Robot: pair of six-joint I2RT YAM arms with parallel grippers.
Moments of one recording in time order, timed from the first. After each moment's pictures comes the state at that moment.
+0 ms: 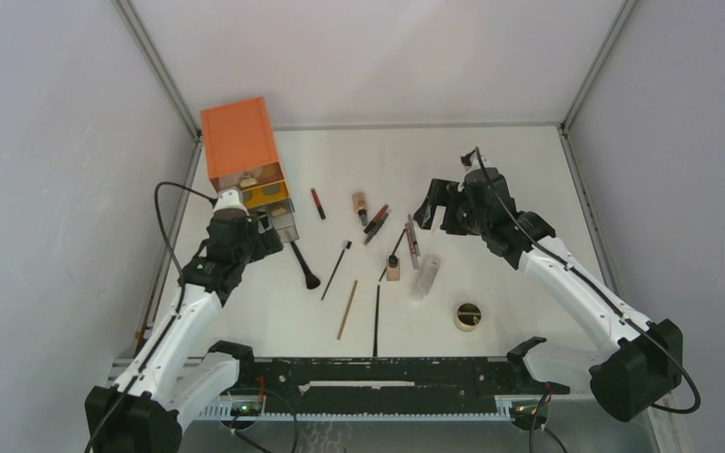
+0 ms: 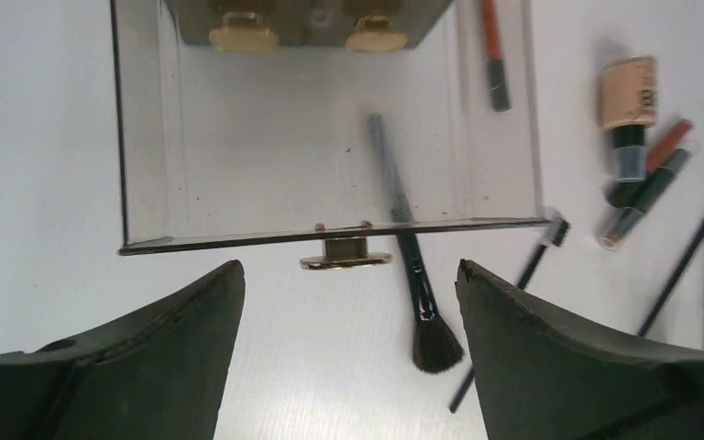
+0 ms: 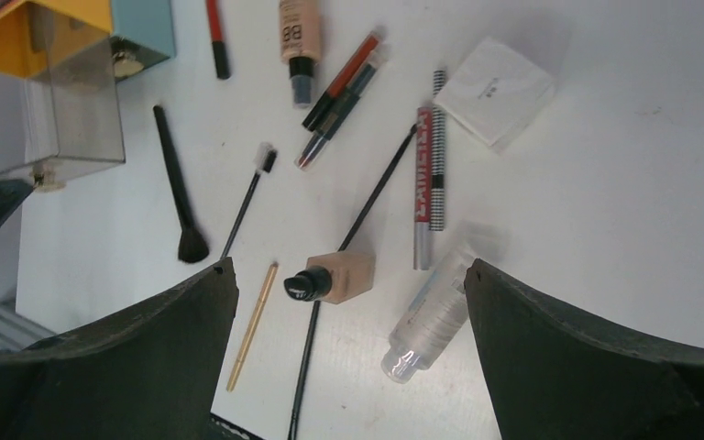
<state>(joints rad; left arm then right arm) -0.21 0.90 0.65 -0.40 -0.23 -0.44 0.49 1.17 1.01 -0.49 -0.03 0.54</state>
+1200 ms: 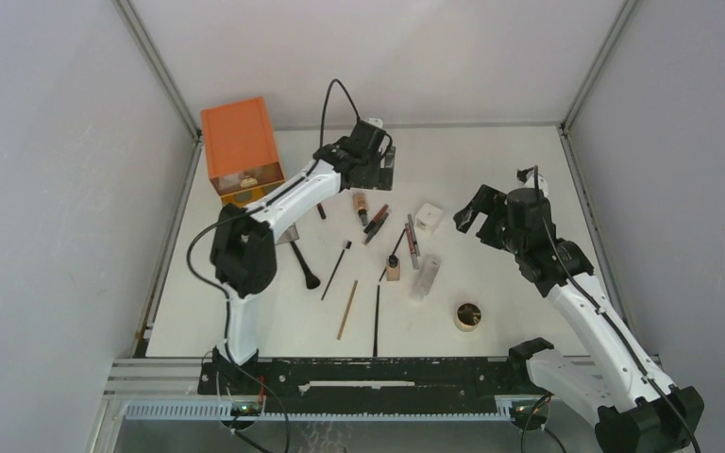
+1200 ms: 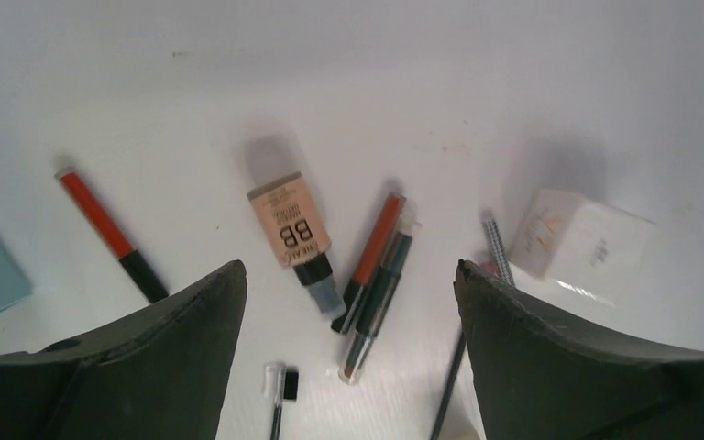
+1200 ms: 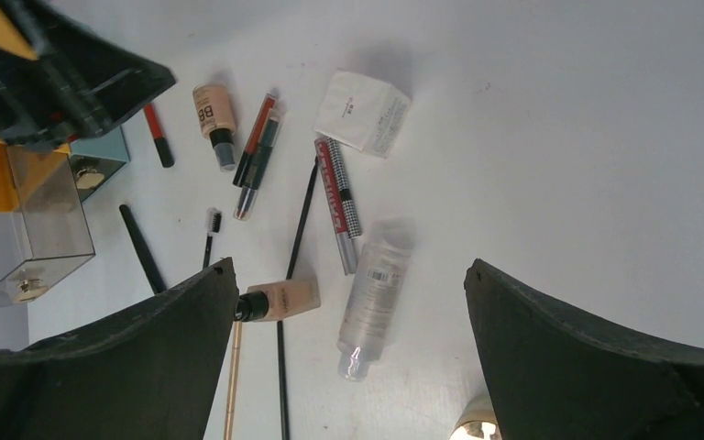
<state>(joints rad) -0.63 2.01 1.80 -0.62 -0.24 -0.36 0.32 0.91 0.87 -0.57 0.09 0.66</state>
